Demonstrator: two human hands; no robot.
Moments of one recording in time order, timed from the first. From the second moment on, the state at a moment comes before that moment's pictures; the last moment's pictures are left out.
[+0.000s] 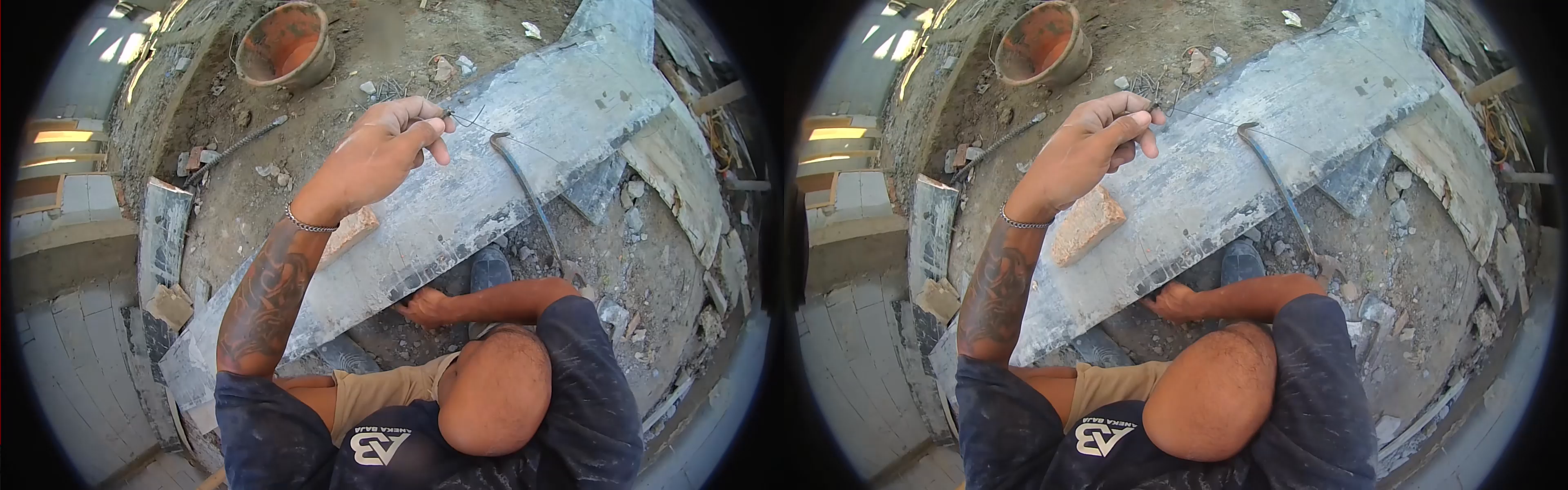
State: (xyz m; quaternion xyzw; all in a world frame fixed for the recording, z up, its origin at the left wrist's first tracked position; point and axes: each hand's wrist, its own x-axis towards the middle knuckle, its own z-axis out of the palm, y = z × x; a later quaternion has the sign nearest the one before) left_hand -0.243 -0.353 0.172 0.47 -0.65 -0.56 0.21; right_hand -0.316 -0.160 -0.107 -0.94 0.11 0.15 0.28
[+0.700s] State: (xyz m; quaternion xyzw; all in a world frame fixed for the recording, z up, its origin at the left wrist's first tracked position) left_hand -0.248 -0.369 0.171 0.45 -0.70 -0.50 0.25; right_hand -0.355 -0.236 0.011 -0.55 0.12 0.26 0.78
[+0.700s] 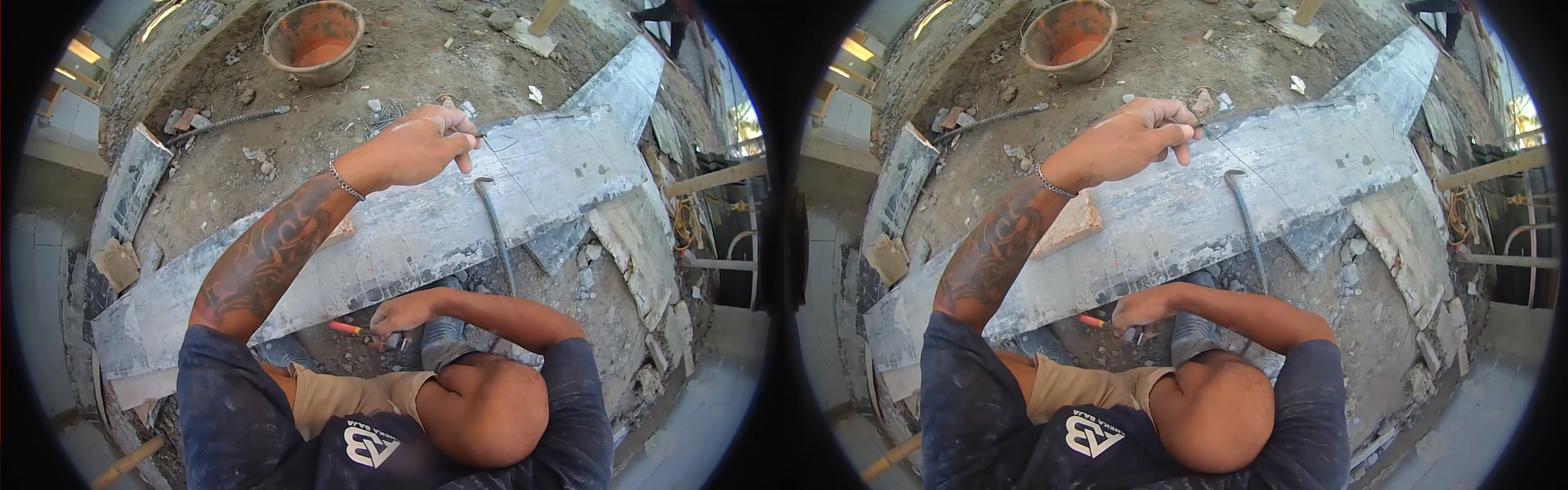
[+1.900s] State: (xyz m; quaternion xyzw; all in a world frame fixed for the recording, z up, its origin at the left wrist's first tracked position) left_hand -0.239 -0.391 0.163 0.51 -0.71 -0.41 0.26; right_hand -0.382 -0.330 -0.055 -0.81 0.55 -0.18 0.10
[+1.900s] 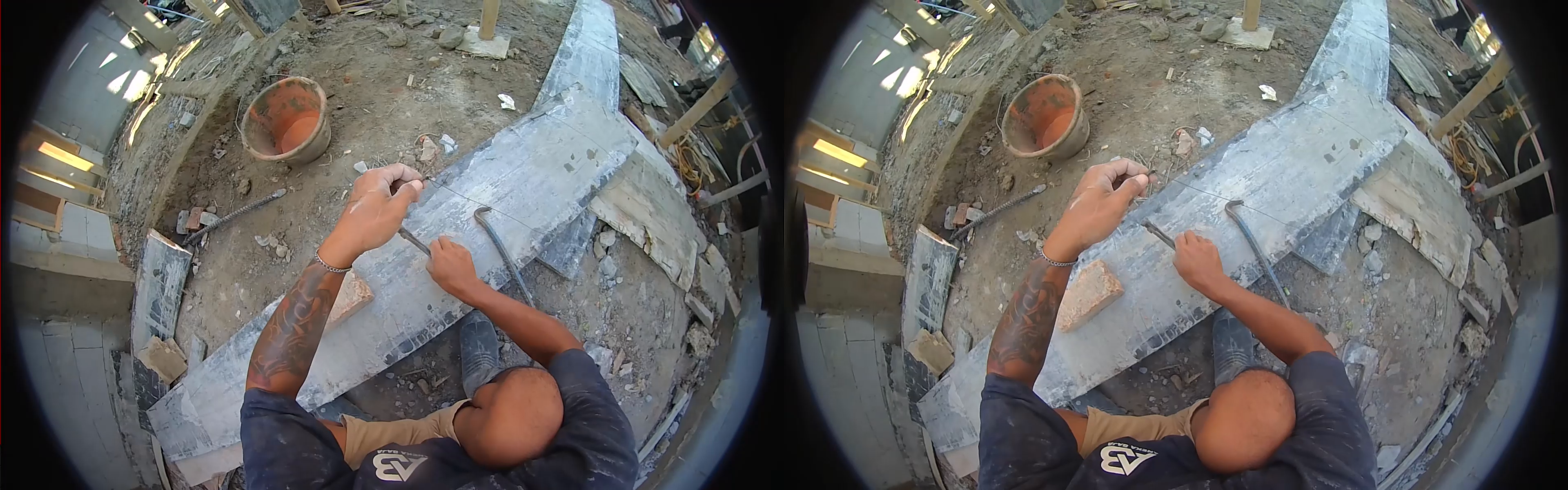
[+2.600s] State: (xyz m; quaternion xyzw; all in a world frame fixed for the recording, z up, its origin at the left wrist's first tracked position) left_hand -0.226 -0.387 0.170 0.52 -0.74 -0.37 0.21; right_hand -0.440 -0.325 0.072 -0.66 0.43 -0.30 0.54
